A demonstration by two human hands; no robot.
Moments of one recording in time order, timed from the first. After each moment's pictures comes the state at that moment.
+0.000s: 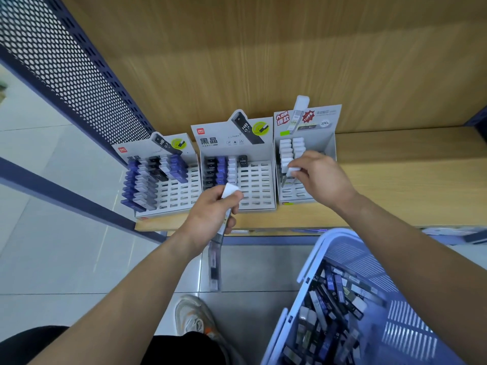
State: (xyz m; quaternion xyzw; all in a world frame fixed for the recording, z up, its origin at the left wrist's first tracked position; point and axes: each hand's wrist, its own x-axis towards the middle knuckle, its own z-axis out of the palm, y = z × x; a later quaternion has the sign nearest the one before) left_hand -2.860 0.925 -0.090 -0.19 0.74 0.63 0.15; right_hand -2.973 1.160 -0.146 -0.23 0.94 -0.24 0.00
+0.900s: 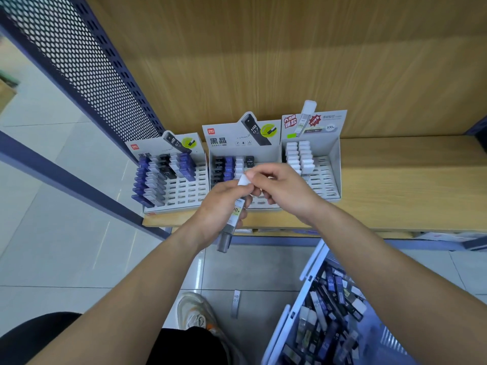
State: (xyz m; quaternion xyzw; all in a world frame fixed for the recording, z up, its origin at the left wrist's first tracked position) left_hand -2.859 0.927 -0.070 -0.16 0.69 0.68 0.18; right_hand -2.913 1.080 -0.079 -0.14 0.75 -0.61 0.24
